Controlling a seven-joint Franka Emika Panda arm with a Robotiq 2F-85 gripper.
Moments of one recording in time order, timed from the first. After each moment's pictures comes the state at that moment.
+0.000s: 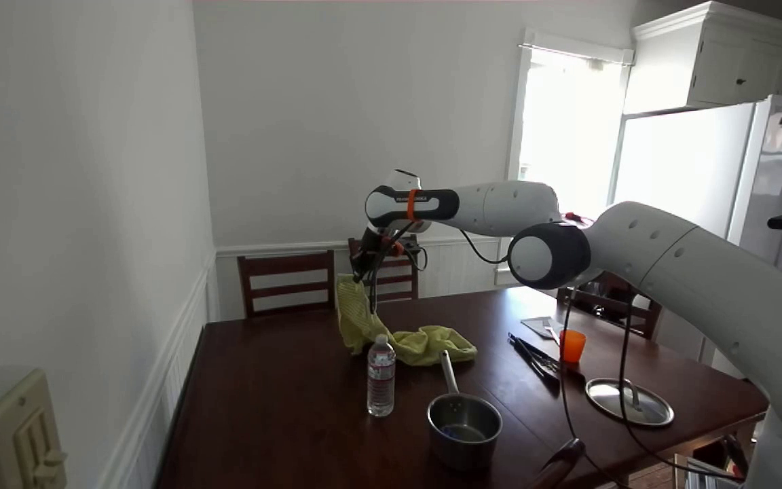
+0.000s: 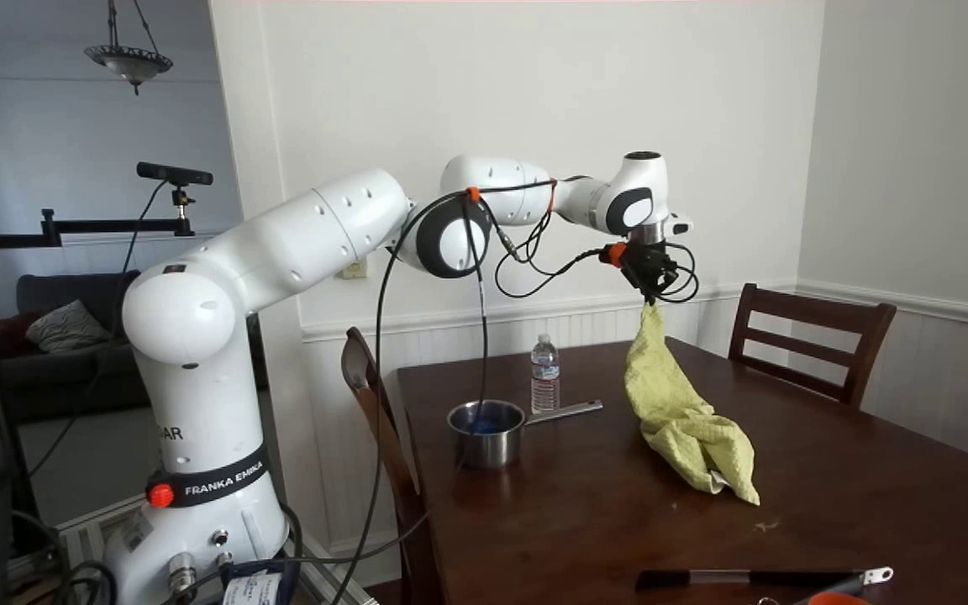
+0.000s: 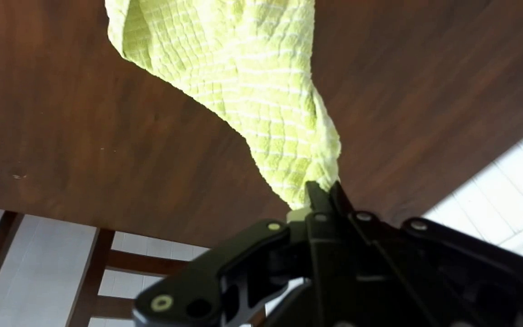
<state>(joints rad) -0.30 1.12 0.10 -0.57 0.12 2.09 -0.24</state>
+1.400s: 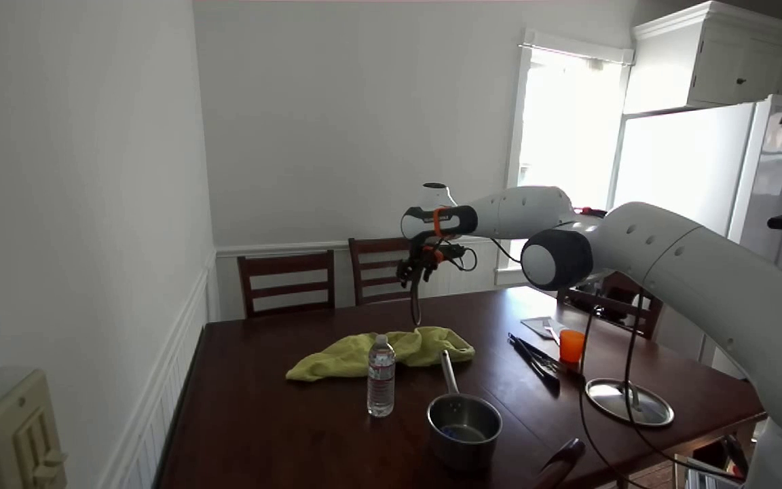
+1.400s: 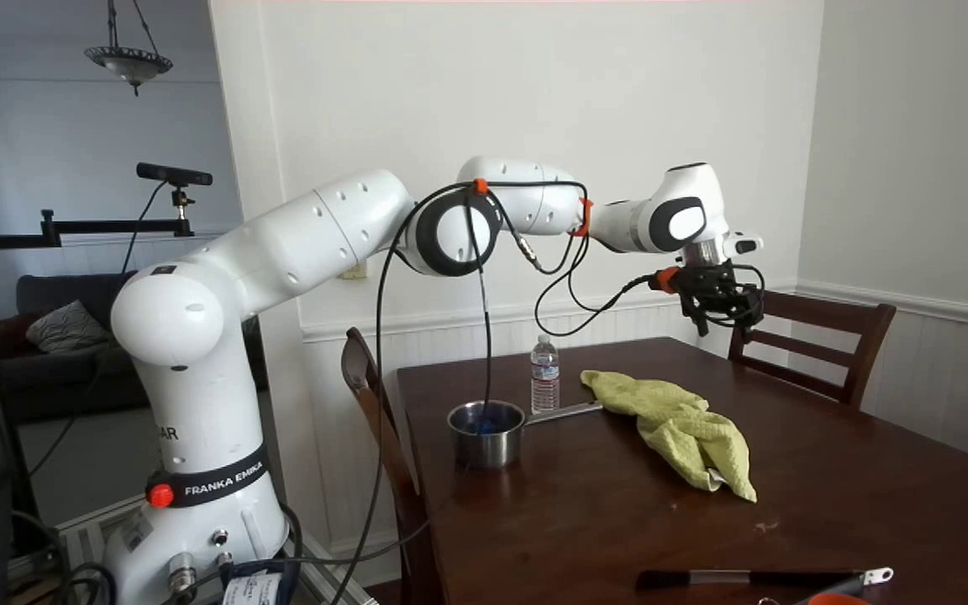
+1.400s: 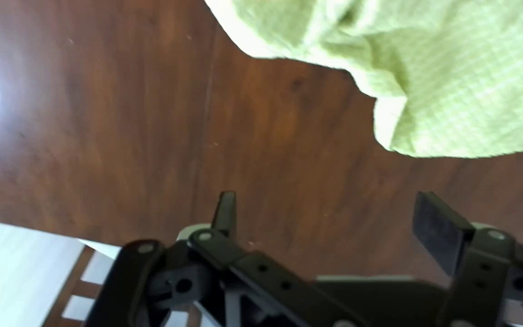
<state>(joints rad) -0.39 1.13 -0.11 -0.64 0.05 2.11 -0.11</state>
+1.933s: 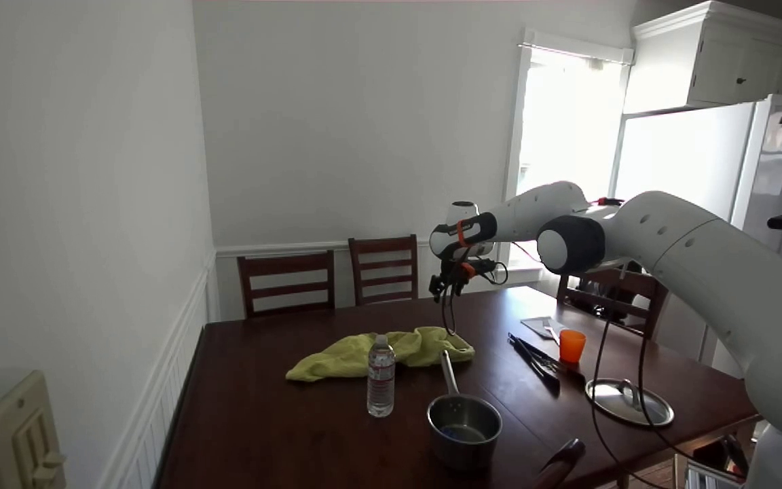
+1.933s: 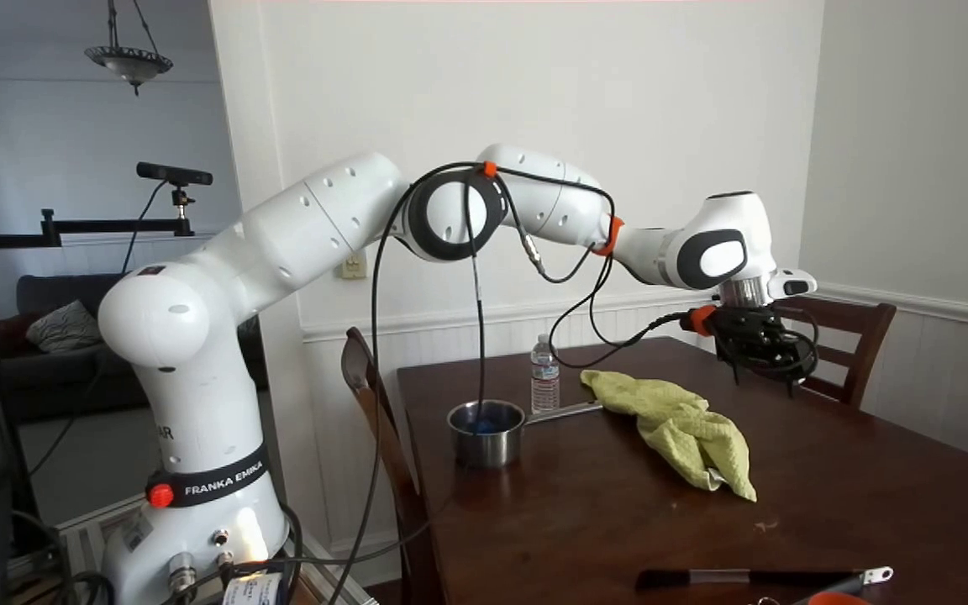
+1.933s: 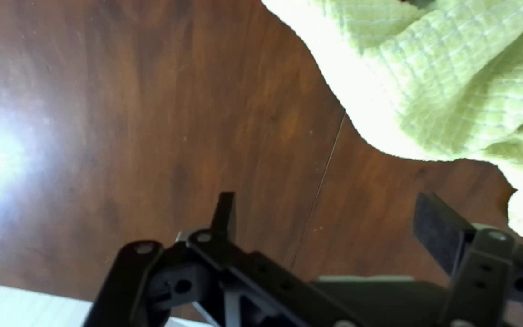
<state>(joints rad) -0.50 1.05 -0.12 -0.91 0.06 2.25 -0.20</state>
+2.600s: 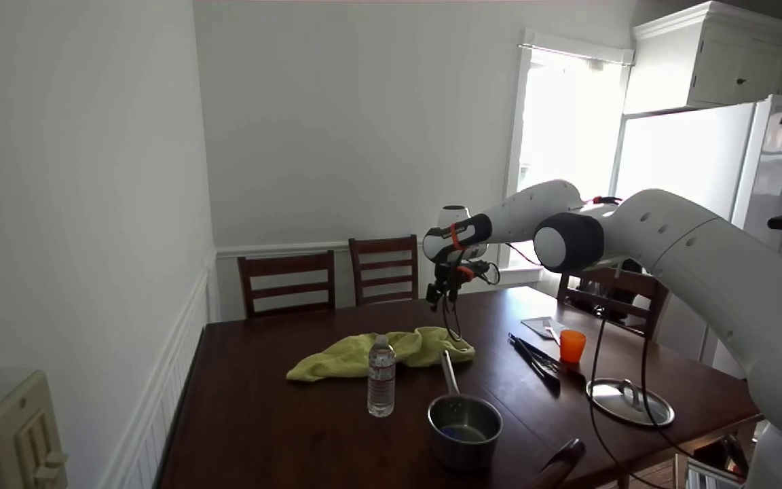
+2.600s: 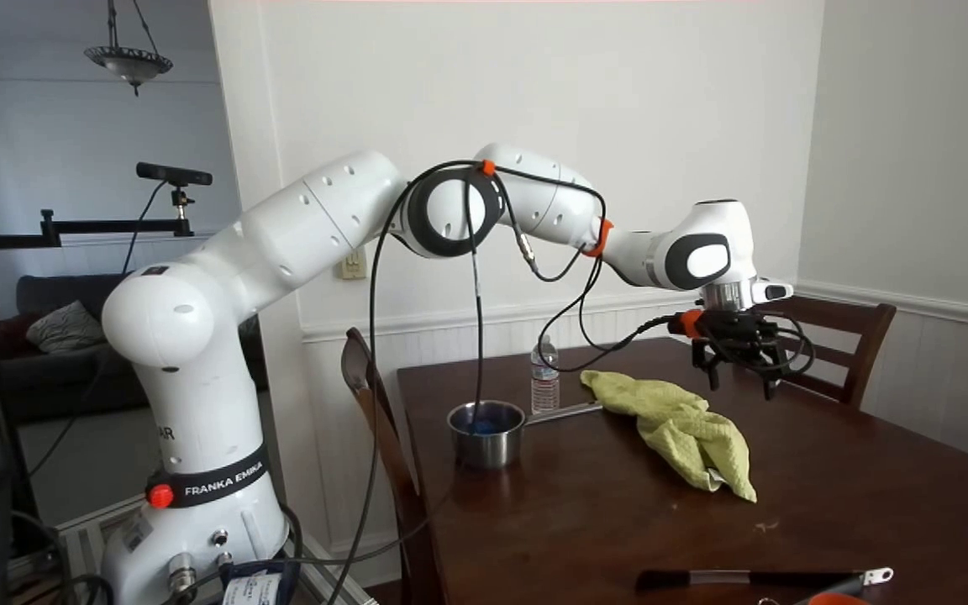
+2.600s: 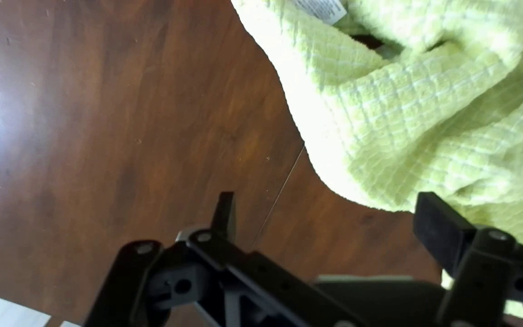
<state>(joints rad) -0.47 1.04 -0.11 -0.95 0.03 2.19 -0.37</state>
